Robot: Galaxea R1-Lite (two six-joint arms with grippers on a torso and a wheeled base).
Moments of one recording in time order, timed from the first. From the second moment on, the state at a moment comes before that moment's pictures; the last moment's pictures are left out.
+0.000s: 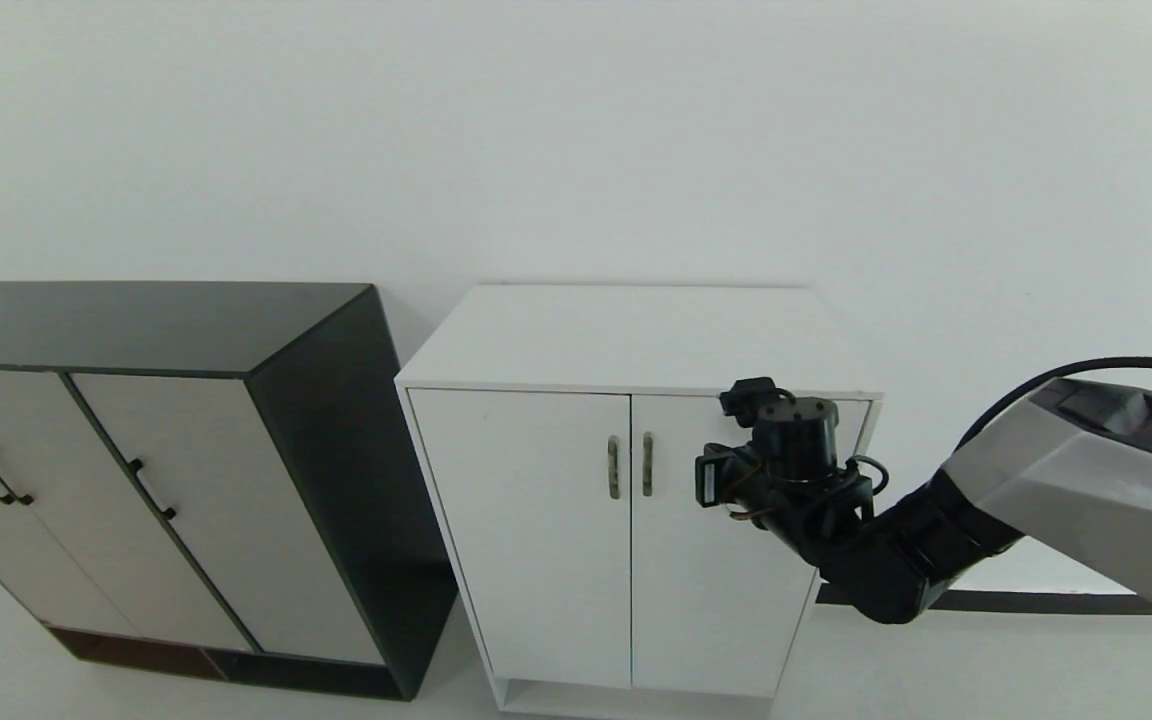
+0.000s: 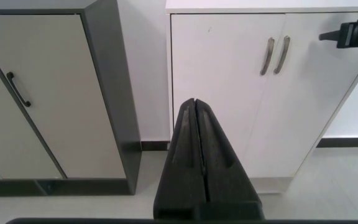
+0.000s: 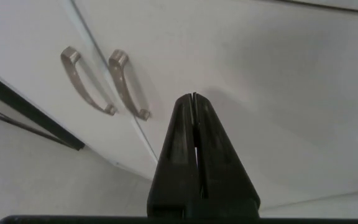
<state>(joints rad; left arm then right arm) 0.00 0.00 0.00 0.00 -0.04 0.00 0.59 2.22 -1.06 -0.91 -0.27 0.14</state>
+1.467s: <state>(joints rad) 0.00 0.00 0.00 0.00 -0.04 0.00 0.51 0.71 -0.09 -0.21 -0.39 0.14</state>
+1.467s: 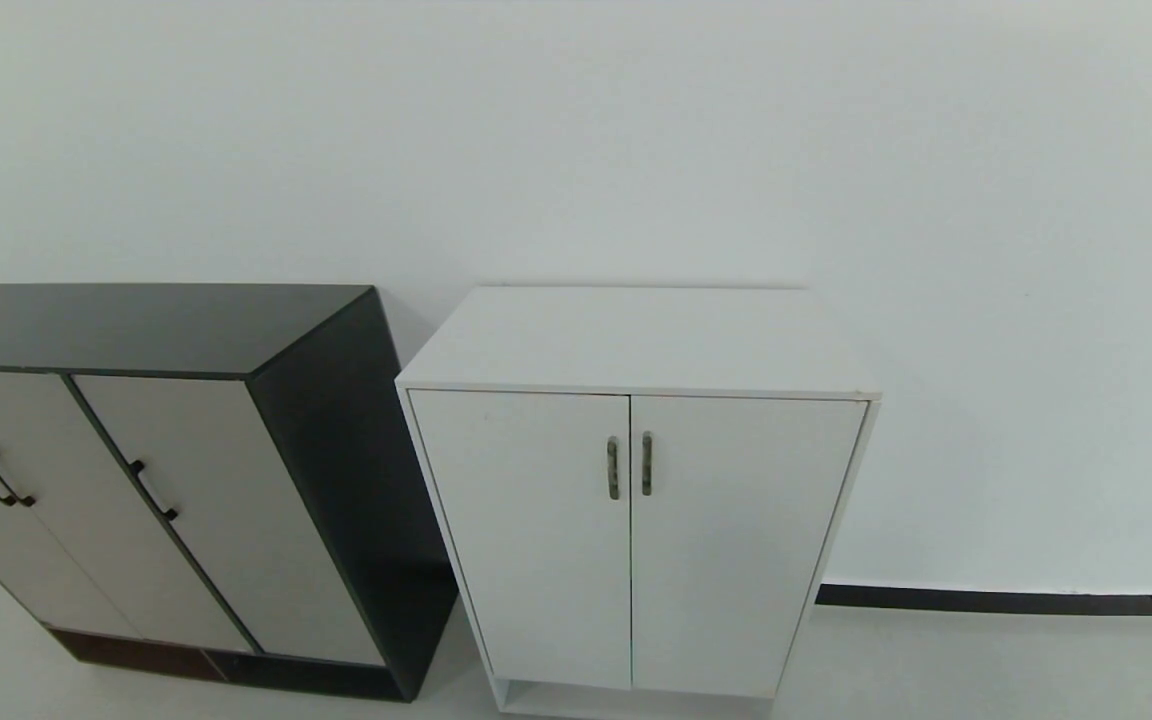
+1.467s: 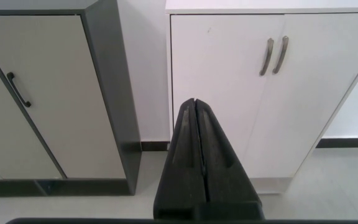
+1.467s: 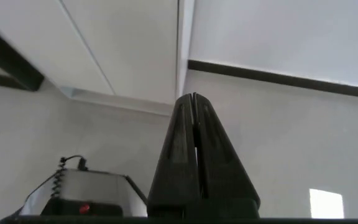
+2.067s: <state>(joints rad) 0.00 0.00 0.00 0.00 -0.04 0.00 0.47 0.40 -0.01 -0.03 -0.15 0.02</state>
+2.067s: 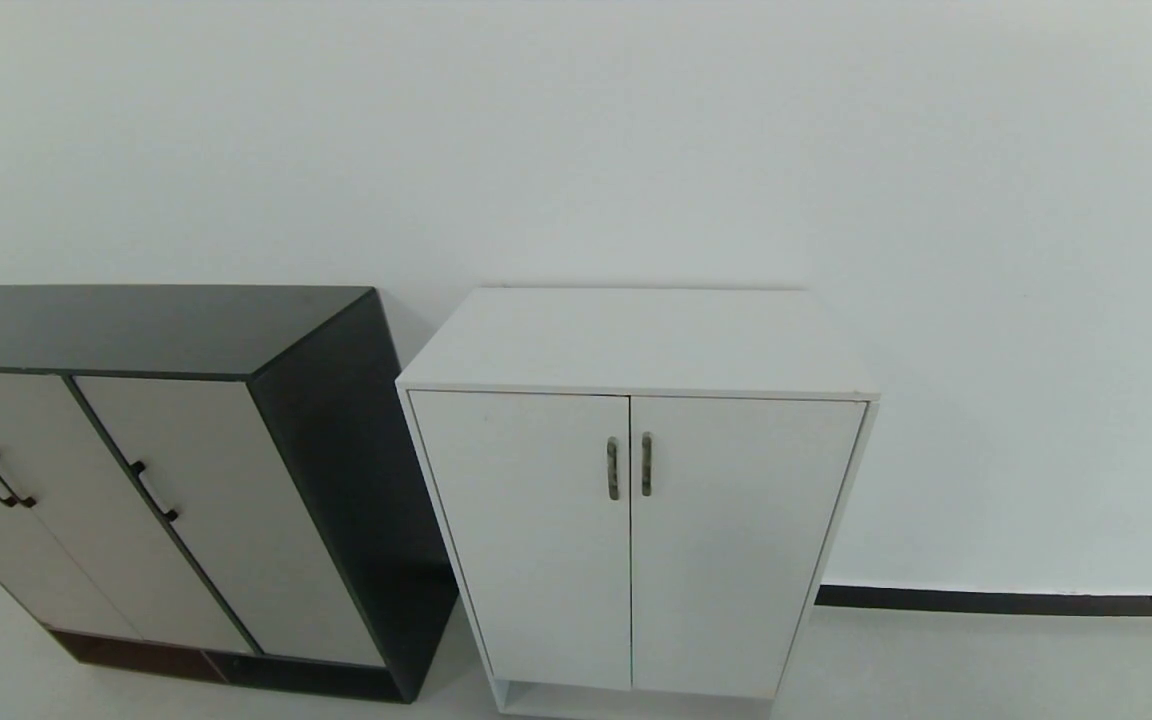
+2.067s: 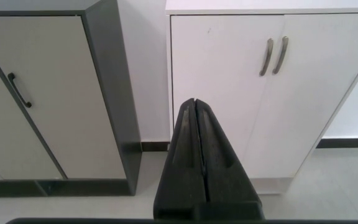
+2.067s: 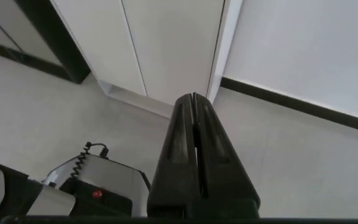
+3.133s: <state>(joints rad) 0.00 0.00 0.00 0.00 -0.04 0.00 0.03 0.08 0.00 0.00 -0.05 -0.03</state>
